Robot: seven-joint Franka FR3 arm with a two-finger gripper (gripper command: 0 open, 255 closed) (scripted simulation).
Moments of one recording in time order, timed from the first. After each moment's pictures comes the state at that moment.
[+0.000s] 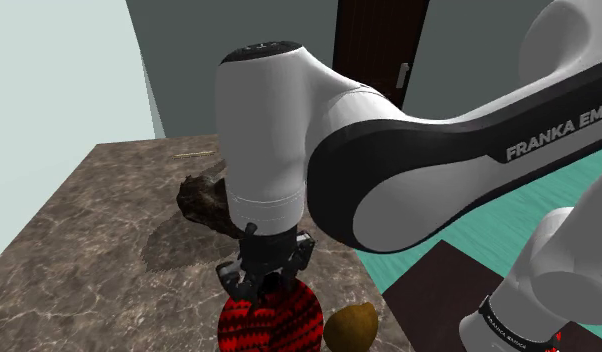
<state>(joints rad) 0.15 -0.09 0.85 -2.03 0.08 1.98 1.09</state>
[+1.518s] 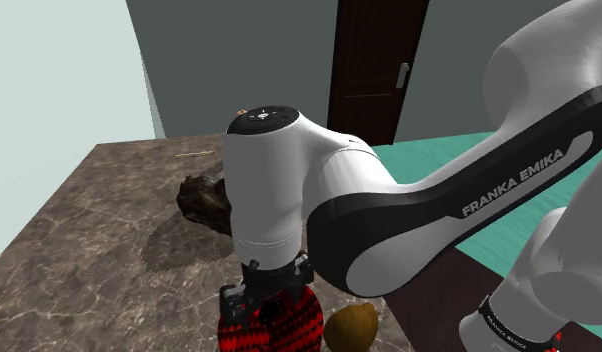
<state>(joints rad) 0.16 -0.02 0.87 -2.12 0.02 2.13 1.13</state>
